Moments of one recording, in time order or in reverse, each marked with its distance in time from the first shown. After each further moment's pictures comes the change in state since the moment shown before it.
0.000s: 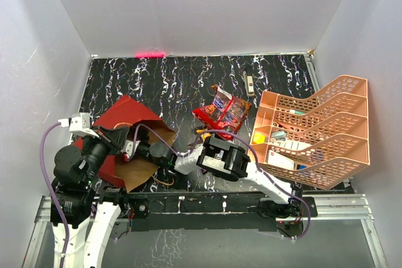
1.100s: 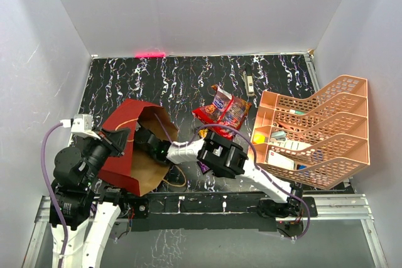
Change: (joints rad) left arm -0.023 -0.003 0.021 -0.005 0.008 0.026; right arm -0.050 0.095 0.342 -0.566 0.214 0.532
